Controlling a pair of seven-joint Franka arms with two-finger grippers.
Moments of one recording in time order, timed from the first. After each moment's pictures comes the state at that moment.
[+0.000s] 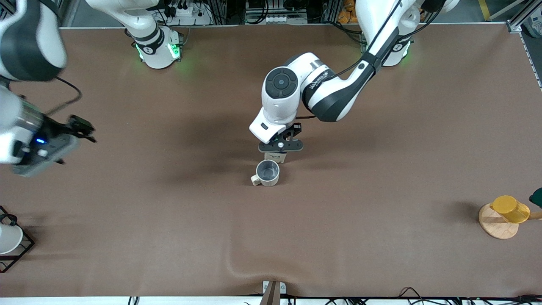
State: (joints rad) left arm -0.54 0.62 -0.32 -1.36 0.13 1.93 -0.89; right arm 0.04 0.15 -0.04 -1.52 -0.02 1.67 -0.64
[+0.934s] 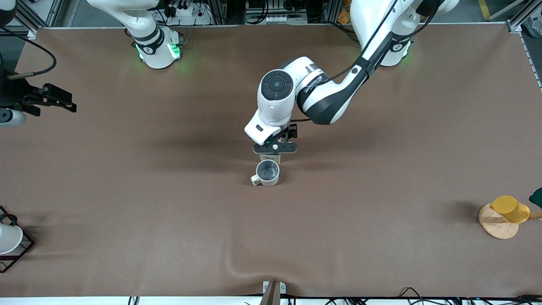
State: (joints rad) left arm -0.55 0.64 -0.32 -1.33 0.13 1.97 -0.89; right arm 0.00 0.02 -0.02 -1.54 0.04 1.45 -0.08
